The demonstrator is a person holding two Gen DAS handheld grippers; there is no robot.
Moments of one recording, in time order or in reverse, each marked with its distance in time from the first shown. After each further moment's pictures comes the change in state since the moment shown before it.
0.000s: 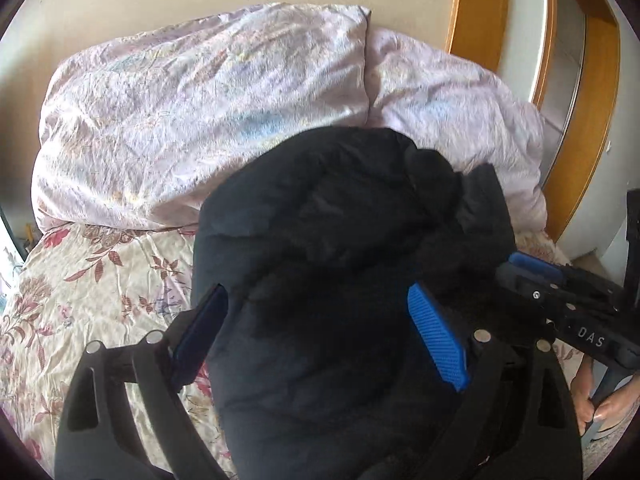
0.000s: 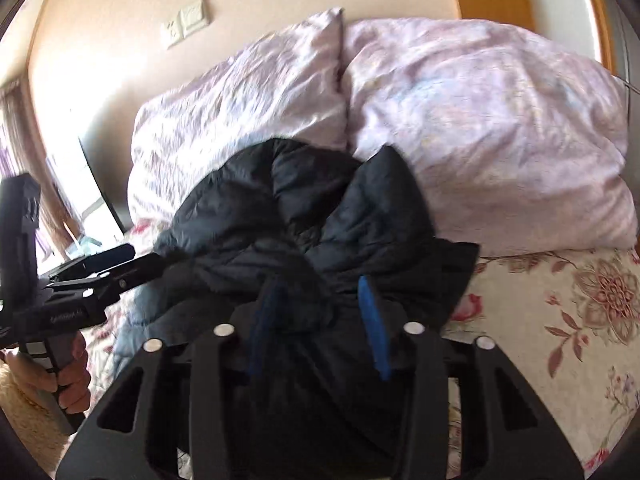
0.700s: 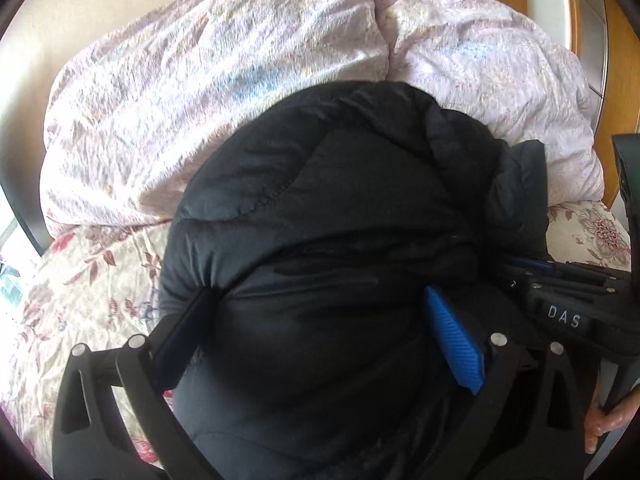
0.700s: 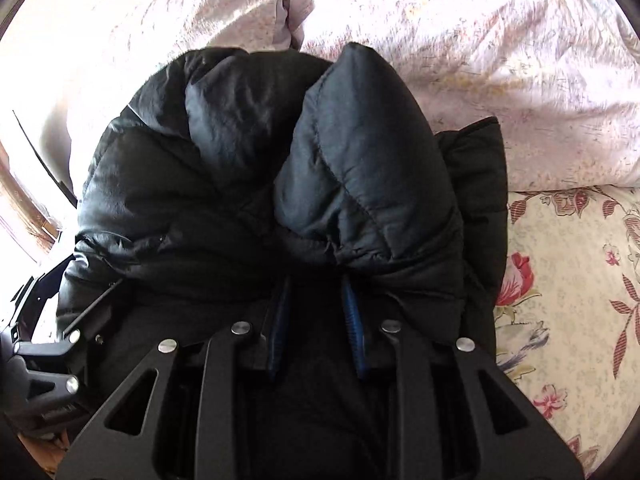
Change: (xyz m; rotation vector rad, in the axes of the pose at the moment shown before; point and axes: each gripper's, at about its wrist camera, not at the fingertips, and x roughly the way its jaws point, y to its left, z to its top) left arm 0.066 -0.028 -0.014 0.058 0.025 0.176; right arm 0.071 -0.052 -0.021 0.162 0.178 -0.012
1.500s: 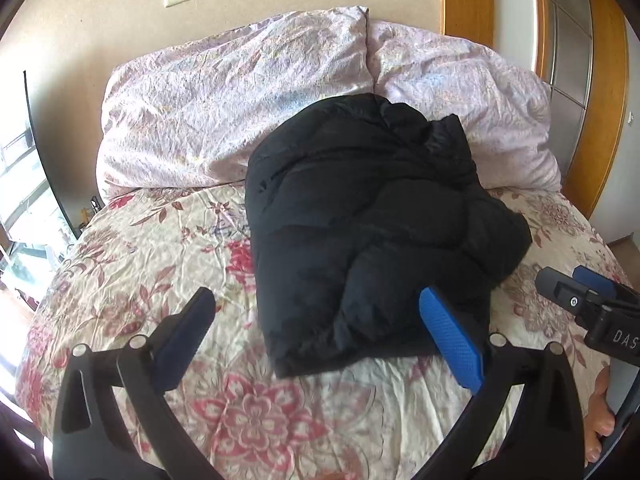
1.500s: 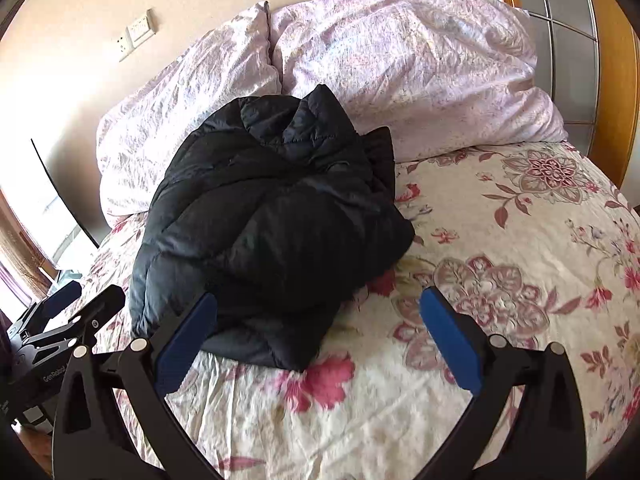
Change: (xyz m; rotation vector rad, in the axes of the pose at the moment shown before) left arm -0.163 0.016 -0.076 -0.038 -0.018 -0.004; right arm -0.157 0.014 -0.124 0.071 -0.182 -0.114
